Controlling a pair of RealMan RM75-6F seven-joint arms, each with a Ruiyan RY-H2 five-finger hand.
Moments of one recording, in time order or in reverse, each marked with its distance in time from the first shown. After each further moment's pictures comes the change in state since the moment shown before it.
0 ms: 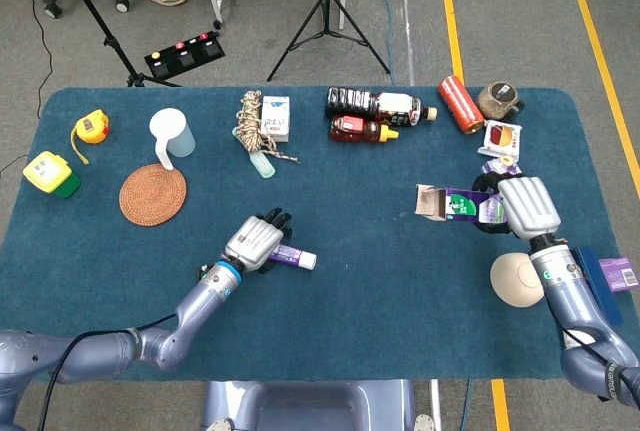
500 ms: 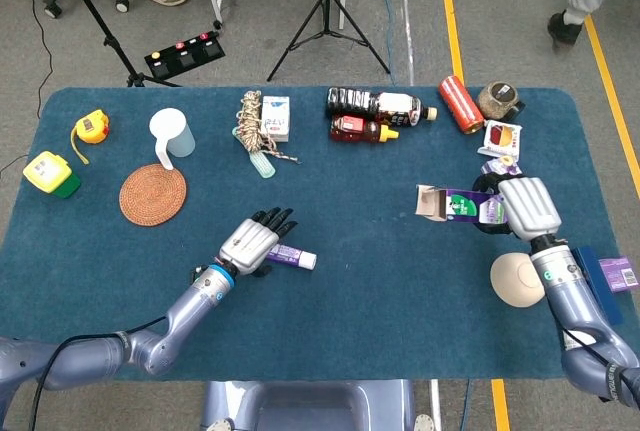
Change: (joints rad) left arm 0.056 0.024 0.001 -0.005 0.131 0.002 -0.100; right arm -0.001 -0.001 -0.003 0.004 -0.004 0.002 0.008
